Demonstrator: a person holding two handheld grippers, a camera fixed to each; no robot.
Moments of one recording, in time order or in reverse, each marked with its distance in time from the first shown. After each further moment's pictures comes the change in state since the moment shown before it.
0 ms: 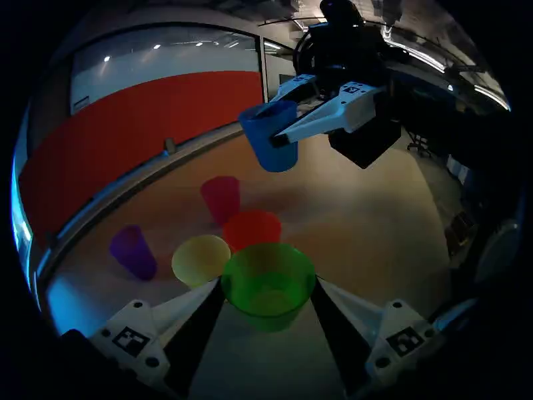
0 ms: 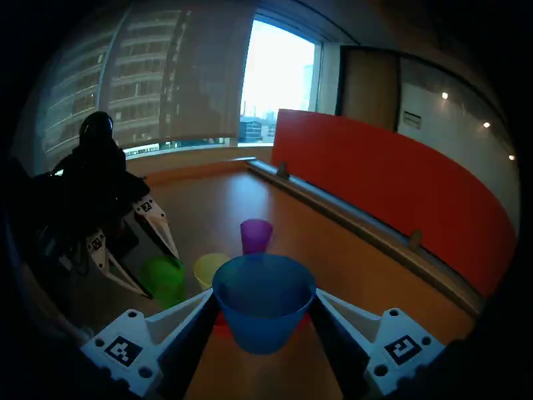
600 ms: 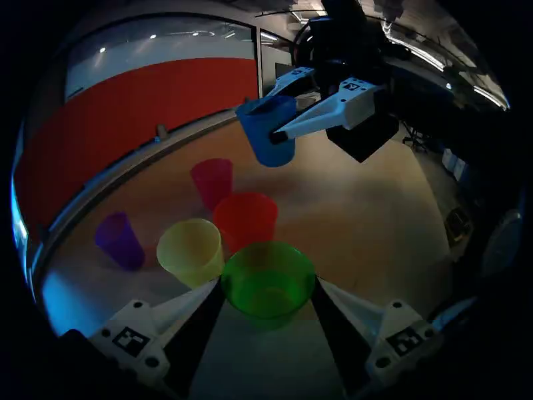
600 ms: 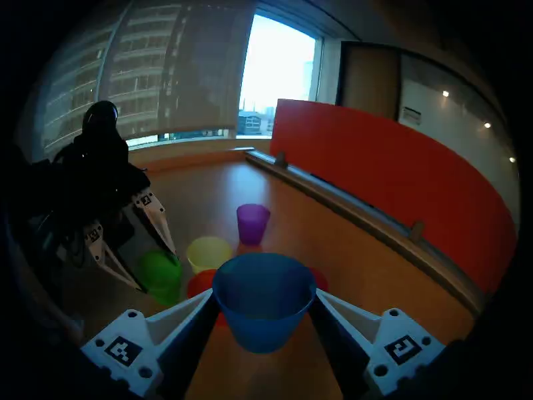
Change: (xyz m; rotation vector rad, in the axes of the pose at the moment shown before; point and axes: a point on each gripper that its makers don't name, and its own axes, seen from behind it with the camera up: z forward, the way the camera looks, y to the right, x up) left arm -0.022 0.004 0.017 -0.038 -0.048 -0.007; right arm -0.029 0.005 0.009 -0.007 -0.028 -0.009
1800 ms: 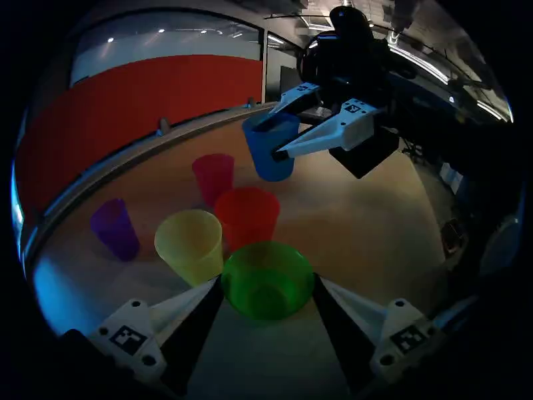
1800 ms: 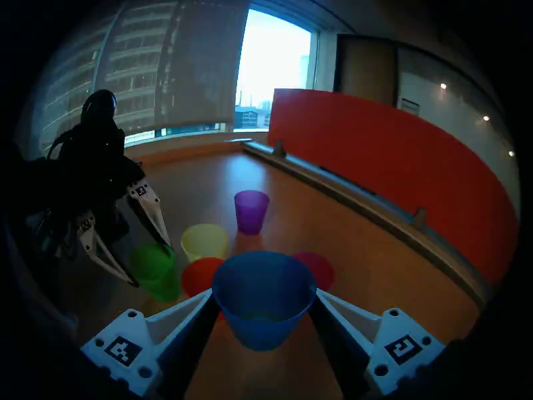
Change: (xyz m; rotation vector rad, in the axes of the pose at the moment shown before) left arm -0.005 0.001 0.000 -0.023 0.013 -0.061; right arm -0.022 -0.002 0.018 -0.008 -0.026 0.028
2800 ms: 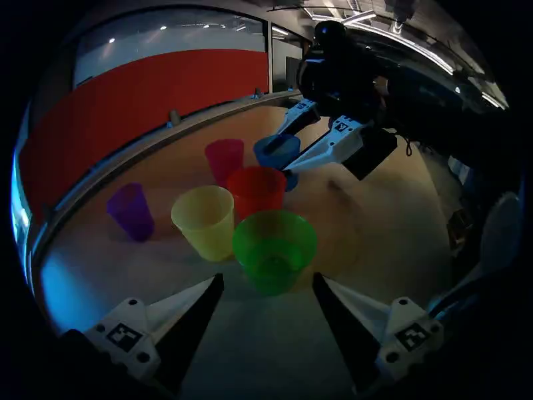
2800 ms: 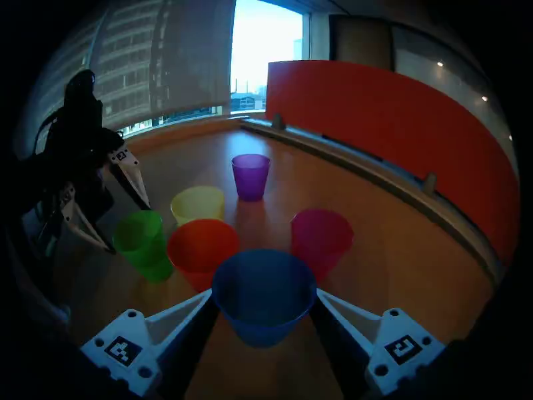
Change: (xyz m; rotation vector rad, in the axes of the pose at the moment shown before) left arm -0.029 -0.009 -0.028 0.061 -0.048 0.018; right arm -0.059 -0.008 0.028 0.024 -0.086 0.069
